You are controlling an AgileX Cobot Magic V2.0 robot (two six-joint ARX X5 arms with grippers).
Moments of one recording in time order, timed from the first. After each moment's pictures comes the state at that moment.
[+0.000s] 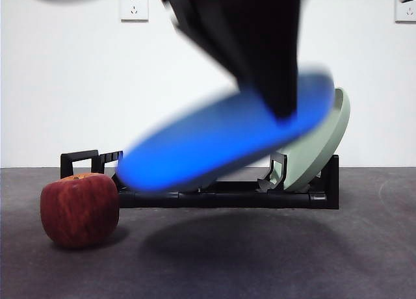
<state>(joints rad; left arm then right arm) -1.29 1.53 1.12 -0.59 -0.31 -0.02 -0.01 0.88 0.94 -0.51 -0.57 0.15</state>
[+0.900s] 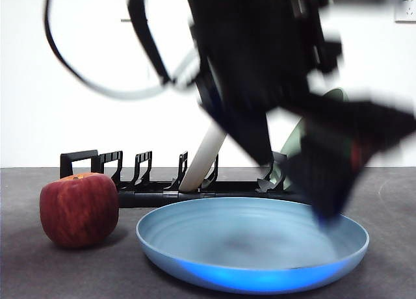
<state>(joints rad) -1.27 1.65 1.12 -0.45 -0.45 0.06 0.02 0.87 0.94 -0.56 -0.60 0.15</state>
